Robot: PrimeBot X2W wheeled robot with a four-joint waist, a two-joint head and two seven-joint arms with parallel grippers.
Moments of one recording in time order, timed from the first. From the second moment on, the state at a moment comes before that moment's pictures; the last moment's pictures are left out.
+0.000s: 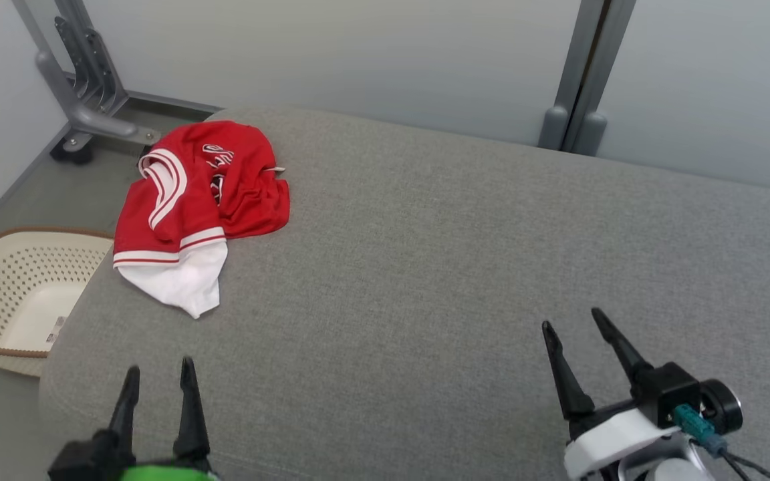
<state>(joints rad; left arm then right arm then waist) 0.16 0.05 -0.01 0.11 -0.27 -0.05 -0.26 0.02 -0.05 0.13 0.18 0.04 0.13 -0.26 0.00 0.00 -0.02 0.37</state>
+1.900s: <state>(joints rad) -0.81 0.45 -0.17 0.42 -0.60 -0.13 0.24 -0.11 -0.07 0.15 0.17 0.07 0.13 -0.26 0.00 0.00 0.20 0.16</state>
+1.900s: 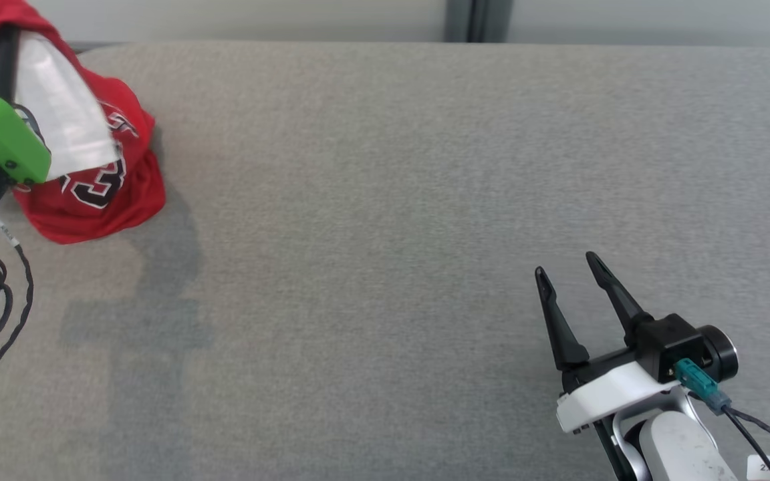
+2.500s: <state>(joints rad) -0.66 0.48 -0.21 -0.44 -0.91 -0.05 0.67 -0.09 -0.05 0.14 0.15 0.11 0.13 -0.26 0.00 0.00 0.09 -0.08</state>
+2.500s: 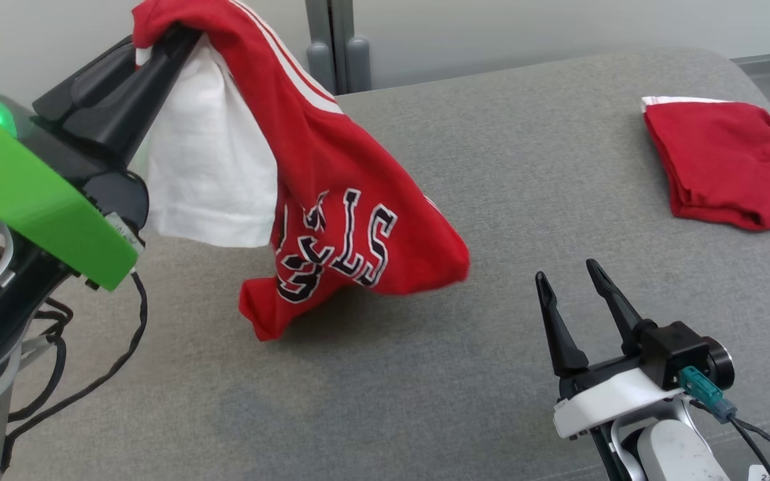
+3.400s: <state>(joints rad) -0.88 0.48 -0.34 0.28 -0.58 -0.09 0.37 -0.16 -0.05 0.21 0.12 0.22 0.13 -0.26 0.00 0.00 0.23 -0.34</state>
